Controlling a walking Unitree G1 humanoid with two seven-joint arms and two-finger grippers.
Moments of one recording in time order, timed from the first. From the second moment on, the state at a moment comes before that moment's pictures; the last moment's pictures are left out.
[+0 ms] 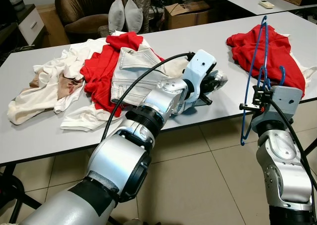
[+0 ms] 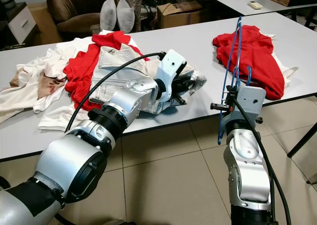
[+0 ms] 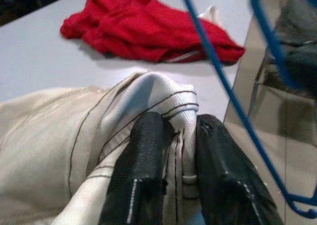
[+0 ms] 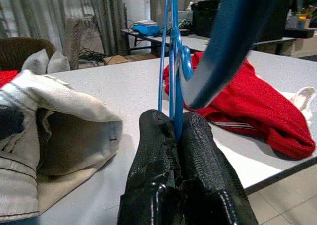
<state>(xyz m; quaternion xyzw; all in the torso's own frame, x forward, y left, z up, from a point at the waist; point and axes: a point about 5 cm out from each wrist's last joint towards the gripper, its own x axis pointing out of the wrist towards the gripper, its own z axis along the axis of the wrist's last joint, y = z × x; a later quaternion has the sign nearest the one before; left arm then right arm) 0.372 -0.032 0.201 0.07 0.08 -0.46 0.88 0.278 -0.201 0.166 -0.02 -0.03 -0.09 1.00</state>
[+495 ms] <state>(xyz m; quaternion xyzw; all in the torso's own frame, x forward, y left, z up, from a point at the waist) 0.365 -0.015 0.182 0.00 0.08 -0.52 0.85 0.278 -0.192 0.168 -0.05 -0.01 -0.04 1.00</state>
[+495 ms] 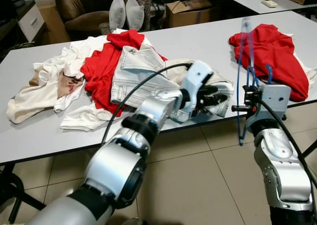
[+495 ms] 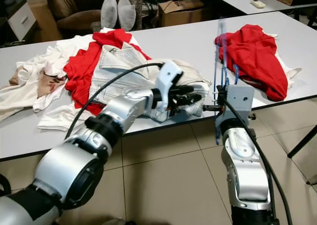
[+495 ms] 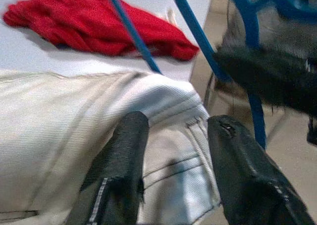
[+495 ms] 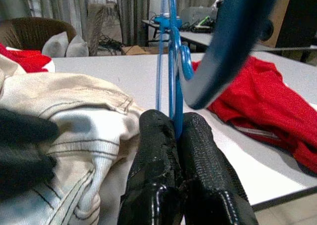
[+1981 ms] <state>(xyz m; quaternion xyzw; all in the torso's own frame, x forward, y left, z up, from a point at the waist) 0.282 0.147 0.139 0.05 -0.02 -0.18 0.98 0.250 -0.176 0.153 -0.03 0.00 0.03 1.00</state>
